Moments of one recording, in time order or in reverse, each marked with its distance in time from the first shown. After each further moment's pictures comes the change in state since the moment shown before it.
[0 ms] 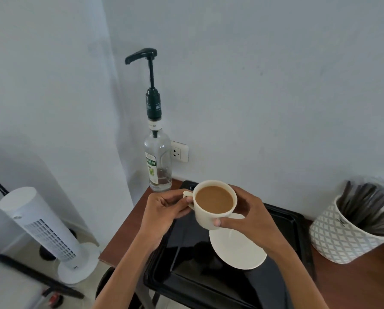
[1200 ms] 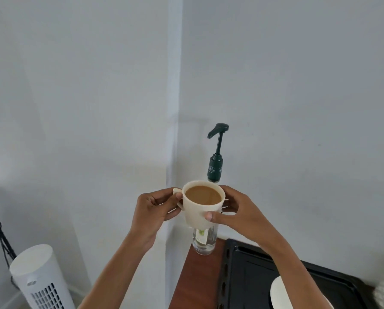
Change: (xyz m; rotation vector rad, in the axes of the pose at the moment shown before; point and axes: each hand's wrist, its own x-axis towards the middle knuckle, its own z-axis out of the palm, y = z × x) left_hand 0.071 0.137 -0.145 0.019 0.043 0.158; right_hand 0.131 -0.125 0.119 -0.130 -0.018 -0.115
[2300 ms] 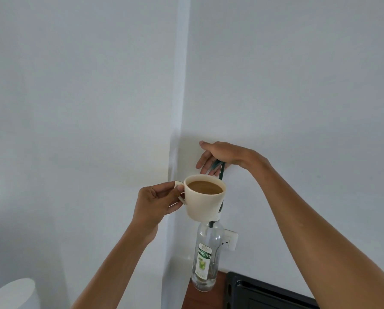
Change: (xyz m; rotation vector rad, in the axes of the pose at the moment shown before) left_hand 0.051 0.059 0.011 -0.097 -0.016 0.074; right_hand 0.181 -0.113 -0.056 -0.412 -0.205 0.261
